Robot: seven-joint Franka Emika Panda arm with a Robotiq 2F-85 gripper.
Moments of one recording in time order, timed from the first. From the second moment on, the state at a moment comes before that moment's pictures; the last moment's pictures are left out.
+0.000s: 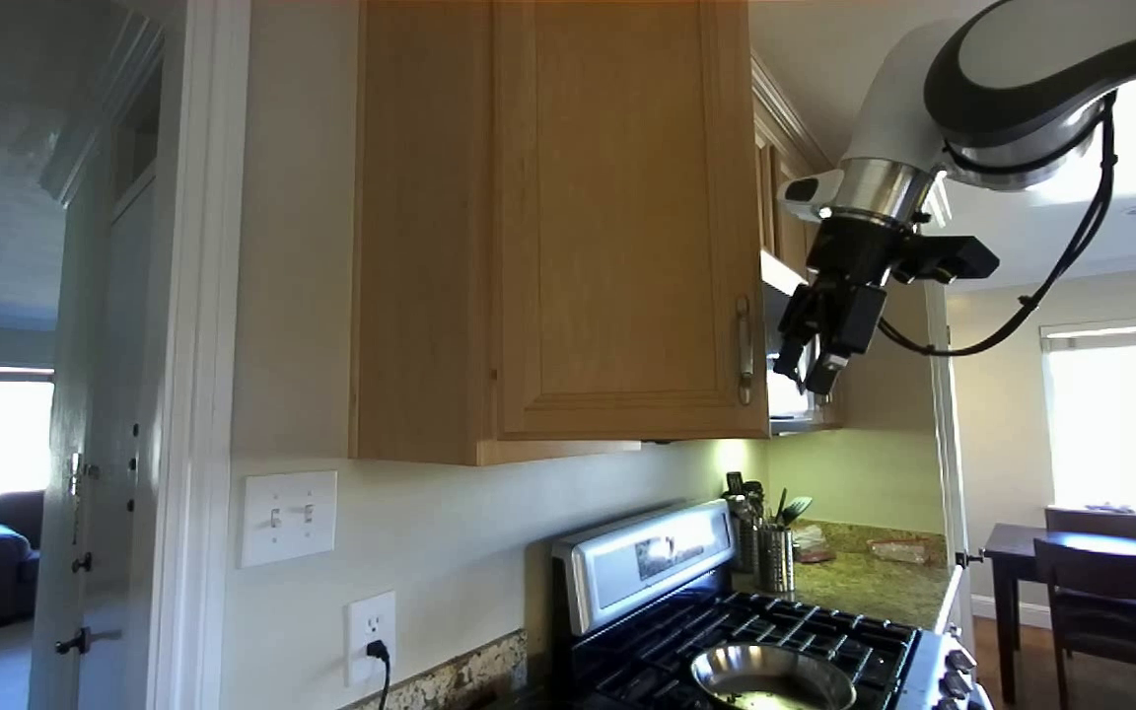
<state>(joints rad) 0.22 -0.77 -0.09 -2.26 -0.01 1.94 -0.76</state>
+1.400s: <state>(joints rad) 0.06 -0.62 -0.11 -2.14 -0.10 2.30 -0.57</state>
